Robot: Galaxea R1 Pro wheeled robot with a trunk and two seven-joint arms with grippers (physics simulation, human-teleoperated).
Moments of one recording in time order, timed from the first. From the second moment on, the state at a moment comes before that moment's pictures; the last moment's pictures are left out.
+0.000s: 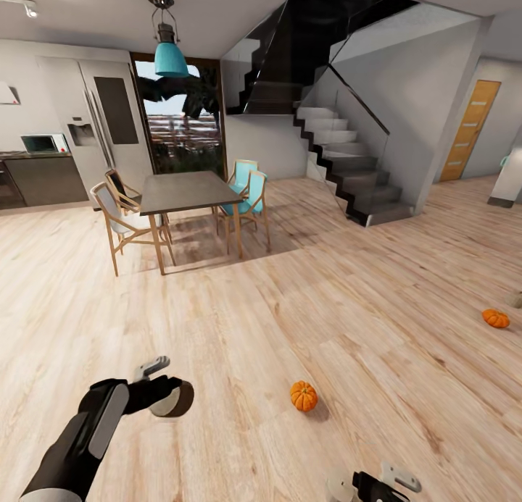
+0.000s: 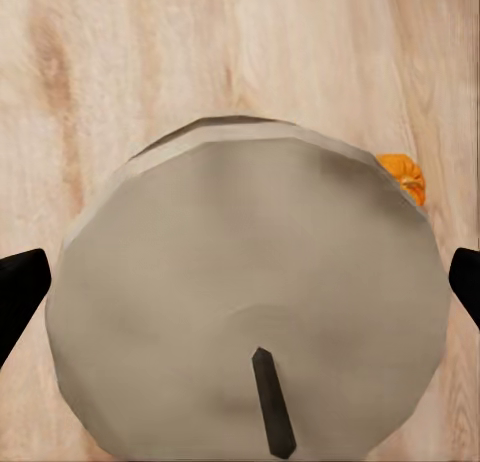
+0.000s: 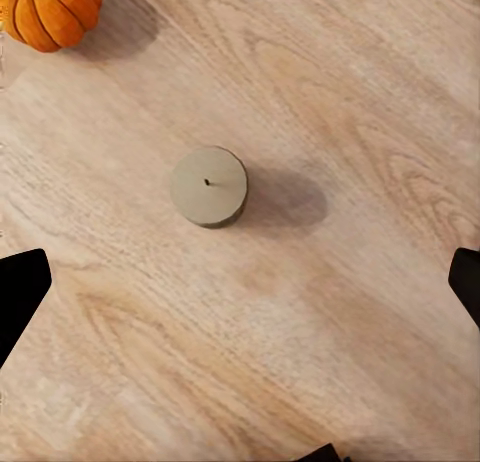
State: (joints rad) left arm -0.42 0.08 0.12 -1.11 0.45 0.85 0.08; right arm -0.43 -0.07 0.40 -0.25 -0.81 -0.05 -0.24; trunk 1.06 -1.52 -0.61
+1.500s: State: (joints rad) left arm -0.42 0.06 0.09 -1.12 0.49 0.97 0.07; right arm -0.43 -0.07 0.41 -0.27 -0.81 -0.16 -0.22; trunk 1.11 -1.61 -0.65
